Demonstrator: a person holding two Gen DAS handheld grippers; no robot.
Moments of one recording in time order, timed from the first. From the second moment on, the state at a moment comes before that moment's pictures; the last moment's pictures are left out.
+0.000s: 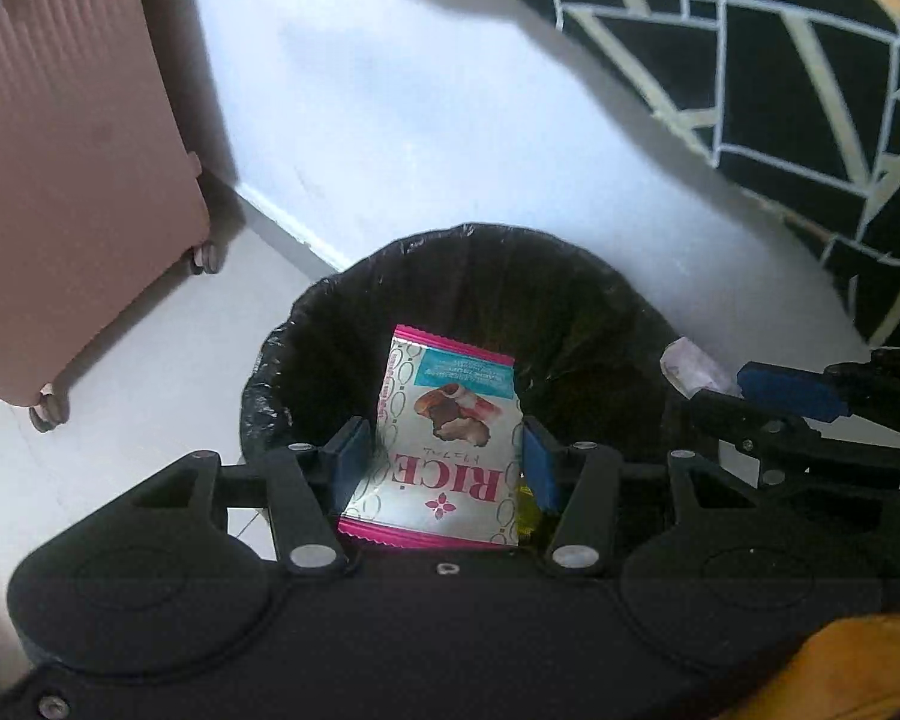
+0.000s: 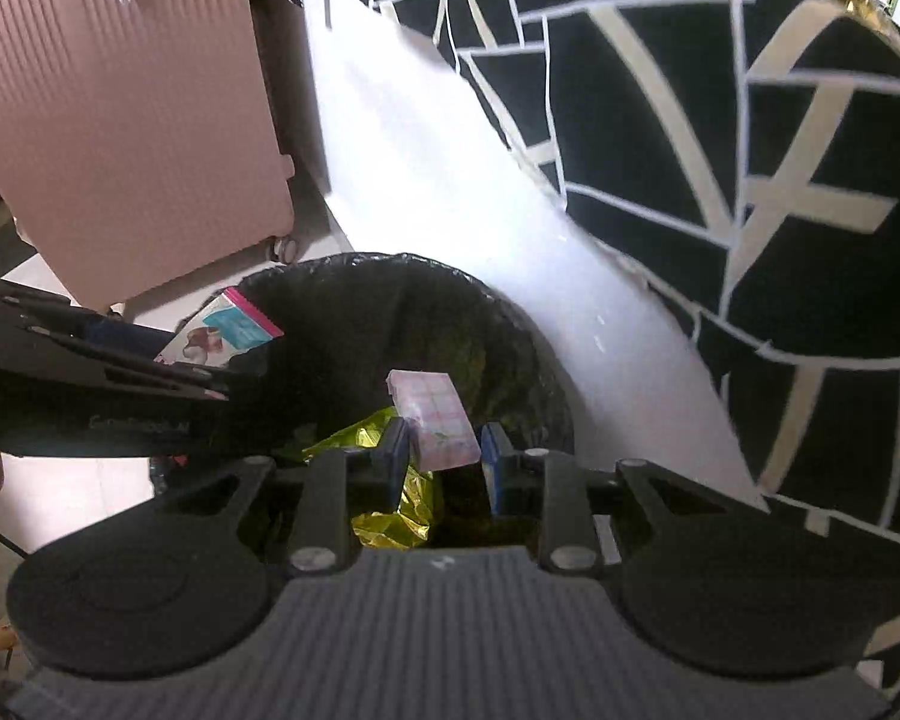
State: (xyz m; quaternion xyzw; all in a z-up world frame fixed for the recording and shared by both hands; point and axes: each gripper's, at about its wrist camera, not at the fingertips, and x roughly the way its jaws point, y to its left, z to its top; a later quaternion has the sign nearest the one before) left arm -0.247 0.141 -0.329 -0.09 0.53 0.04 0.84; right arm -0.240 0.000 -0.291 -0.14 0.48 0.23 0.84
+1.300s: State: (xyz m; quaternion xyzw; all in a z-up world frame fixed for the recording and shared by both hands) left arm -0.238 0.115 -0.100 -0.06 0.46 0.01 0.89; right arm -0.244 -0.051 -0.076 -0.06 0.42 0.14 0.89
